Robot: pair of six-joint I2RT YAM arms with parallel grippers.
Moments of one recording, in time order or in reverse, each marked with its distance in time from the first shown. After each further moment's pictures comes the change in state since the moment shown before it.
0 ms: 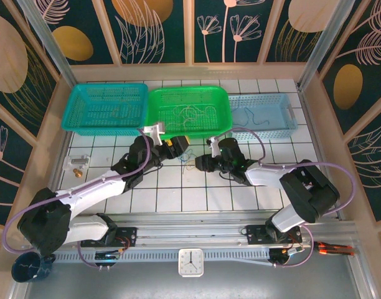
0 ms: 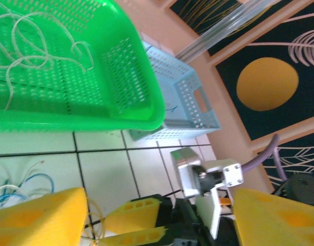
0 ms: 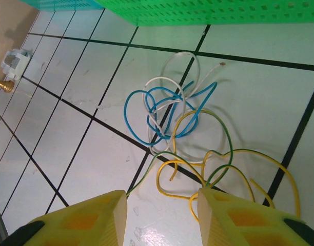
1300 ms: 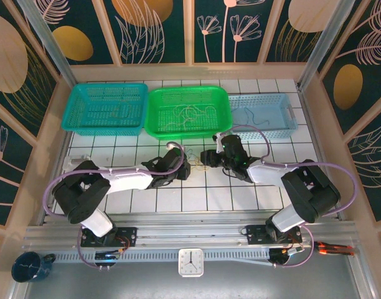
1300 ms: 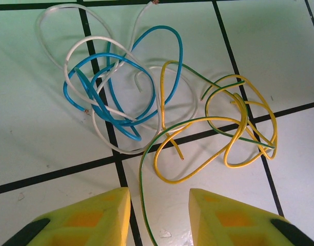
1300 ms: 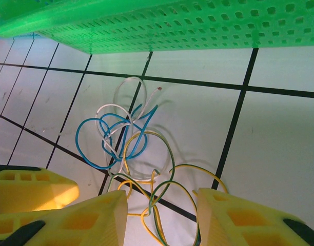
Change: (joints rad) left arm -0.172 0.370 0.131 -0.377 -0.248 0.208; right arm -0.059 -0.006 0.020 -0.050 0.098 0.024
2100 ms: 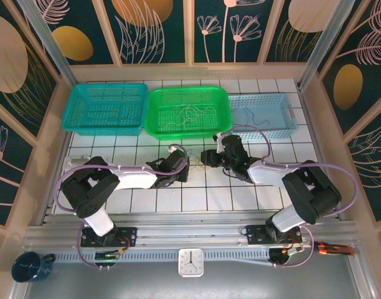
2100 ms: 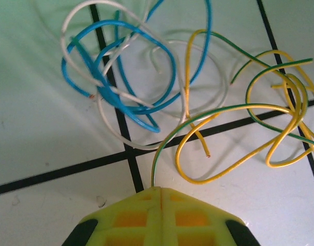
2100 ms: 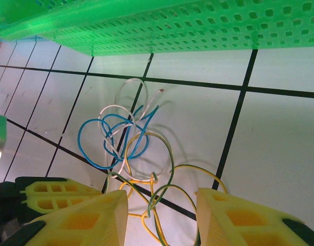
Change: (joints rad) left arm -0.004 0.072 0.011 -0.001 -0.022 0.026; right arm -0.001 -0.009 -0.007 0.005 0.000 0.008
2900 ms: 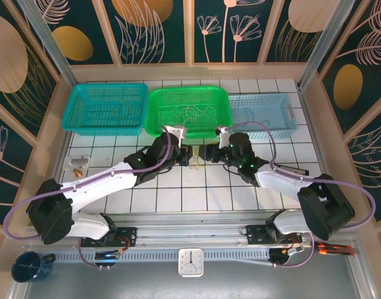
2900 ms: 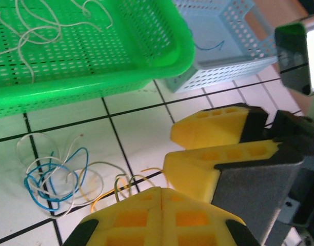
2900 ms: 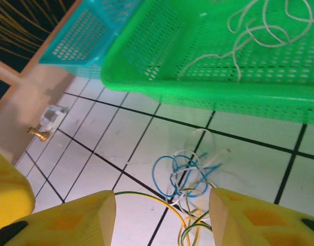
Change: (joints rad) left arm 0.000 -0.346 0.140 -0.094 0.096 0.021; right arm 0.000 -0.171 -0.028 0.106 -0.089 -0.013
